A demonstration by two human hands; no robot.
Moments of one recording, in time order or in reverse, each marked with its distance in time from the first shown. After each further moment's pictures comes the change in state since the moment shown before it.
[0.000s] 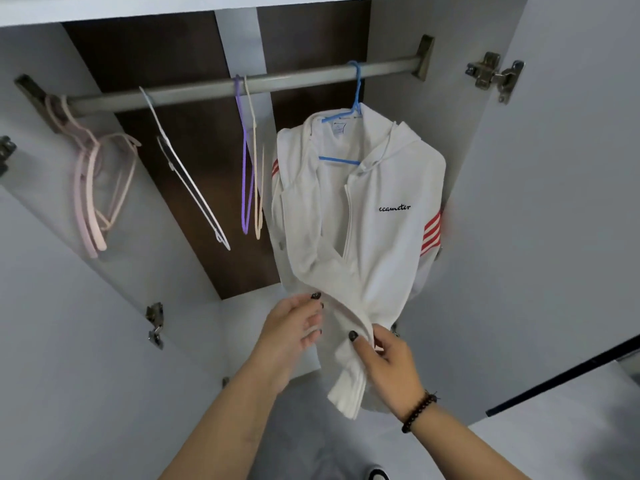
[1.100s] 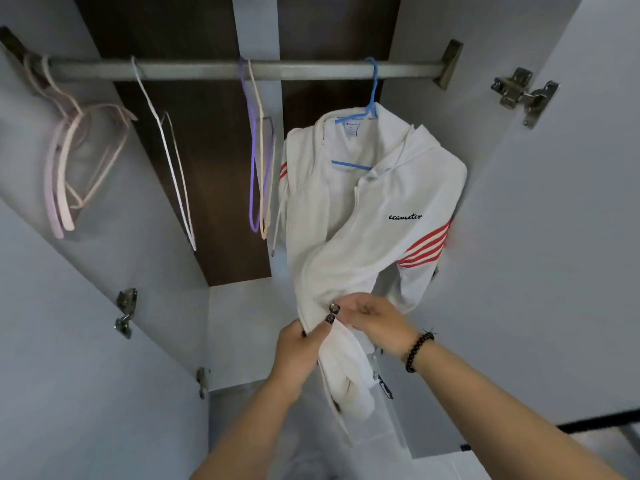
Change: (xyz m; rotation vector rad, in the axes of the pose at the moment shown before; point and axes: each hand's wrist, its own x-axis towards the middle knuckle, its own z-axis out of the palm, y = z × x) left_hand 0.069 -0.061 0.045 0.087 0.129 0.162; right_hand 0.116 -0.015 -0.046 -0.073 -0.447 0.176
